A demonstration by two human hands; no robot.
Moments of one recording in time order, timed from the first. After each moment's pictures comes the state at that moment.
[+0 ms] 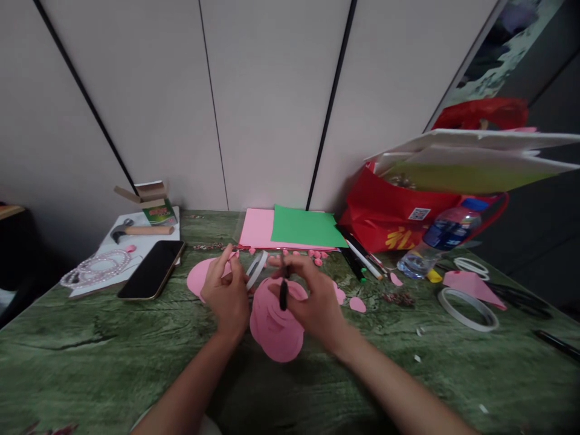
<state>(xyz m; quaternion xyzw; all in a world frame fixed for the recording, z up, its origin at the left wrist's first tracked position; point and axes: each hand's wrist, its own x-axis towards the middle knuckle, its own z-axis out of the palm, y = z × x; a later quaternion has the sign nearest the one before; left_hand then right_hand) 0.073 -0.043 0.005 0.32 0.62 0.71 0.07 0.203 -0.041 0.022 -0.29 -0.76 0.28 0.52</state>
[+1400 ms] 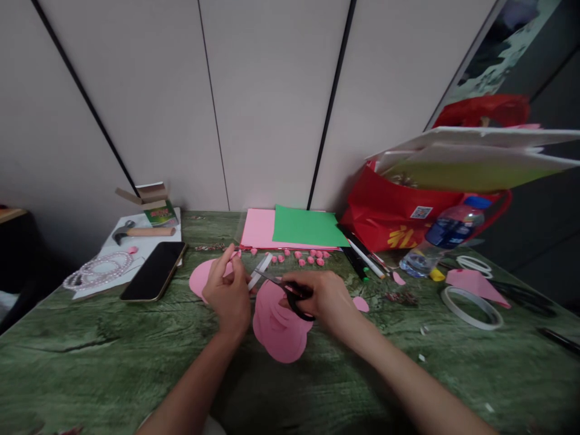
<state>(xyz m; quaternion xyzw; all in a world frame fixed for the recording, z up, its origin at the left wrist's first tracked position) 0.070 -0.042 0.007 0.32 0.60 0.72 0.11 0.221 -0.028 0.019 -0.42 -0.84 0.18 0.29</state>
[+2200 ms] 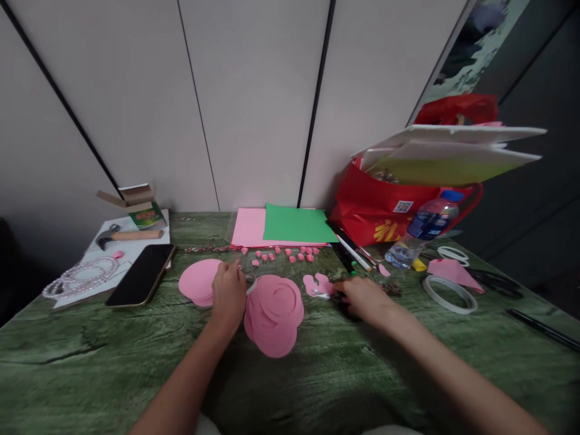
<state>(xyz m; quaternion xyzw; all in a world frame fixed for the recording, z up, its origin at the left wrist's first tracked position) 0.047 -0.025 -0.025 0.61 0.74 0.28 -0.08 0.314 -0.008 -0.003 -0.55 -0.83 0.05 -0.10</state>
